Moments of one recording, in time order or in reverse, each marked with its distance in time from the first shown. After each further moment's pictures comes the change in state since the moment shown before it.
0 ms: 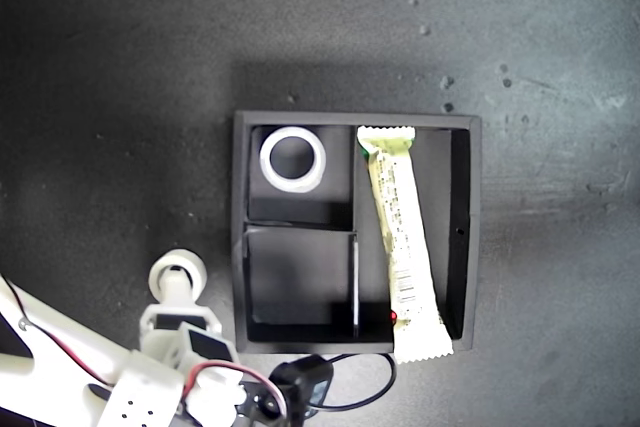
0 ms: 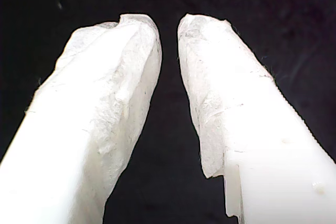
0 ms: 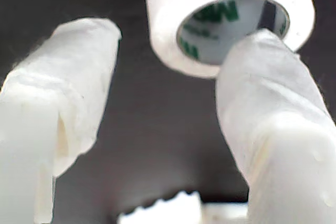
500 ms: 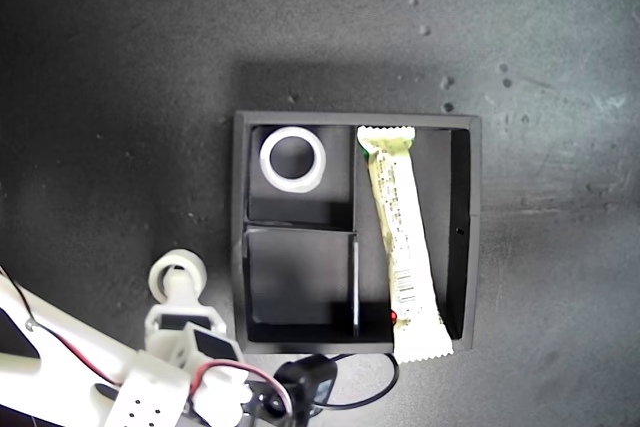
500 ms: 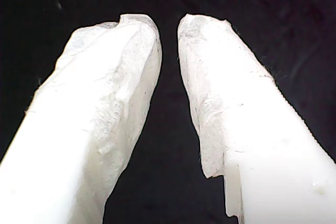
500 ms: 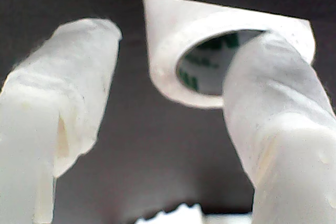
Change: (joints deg) arm 0 -0.7 -4.0 -3.1 -0.2 0.3; arm 1 0.0 0.0 0.0 0.0 0.0
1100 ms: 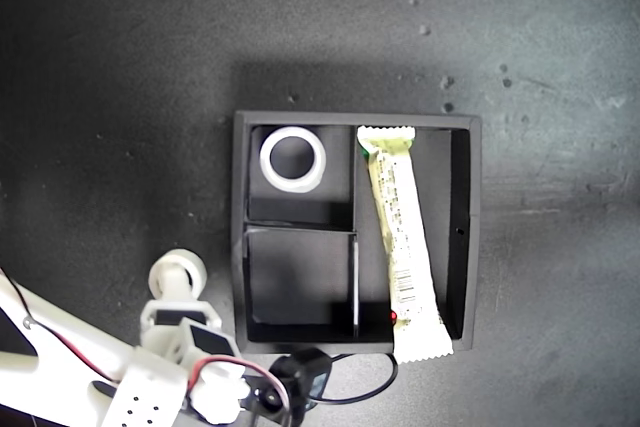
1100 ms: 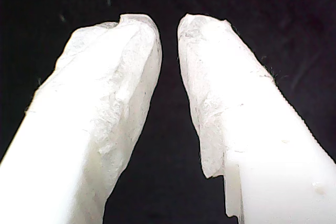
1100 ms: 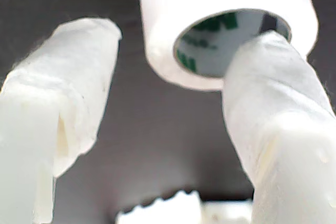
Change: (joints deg) arm 0 0.4 1.8 3.0 0.0 -0.2; arm 1 -1.1 0.0 0.4 -1.1 0.0
